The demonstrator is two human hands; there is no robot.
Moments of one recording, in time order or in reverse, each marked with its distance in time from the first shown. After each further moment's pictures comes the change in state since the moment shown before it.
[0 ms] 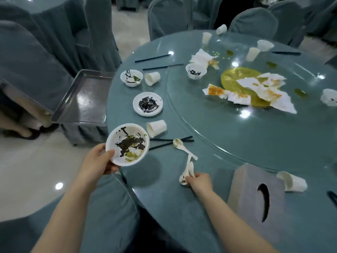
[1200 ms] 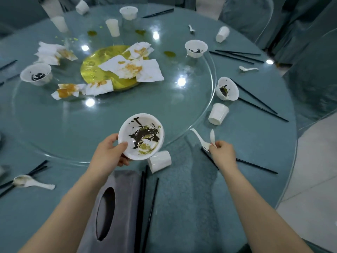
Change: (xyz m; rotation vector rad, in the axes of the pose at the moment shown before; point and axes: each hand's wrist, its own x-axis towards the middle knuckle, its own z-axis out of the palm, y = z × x) left_hand -0.104 0.074 0.473 0.300 -0.485 0.176; right_hand 0.100 0.271 -0.401 0.268 0.563 0.117
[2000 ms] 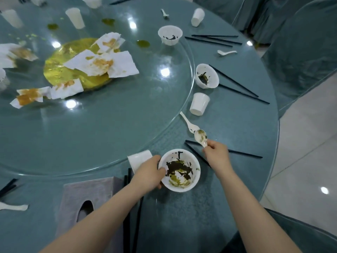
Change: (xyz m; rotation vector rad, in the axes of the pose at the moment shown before) left_hand -0.005 -0.036 0.132 0.539 -0.504 0.054; right_hand -0.010 0.036 -0.017 0.164 -0.058 0.089
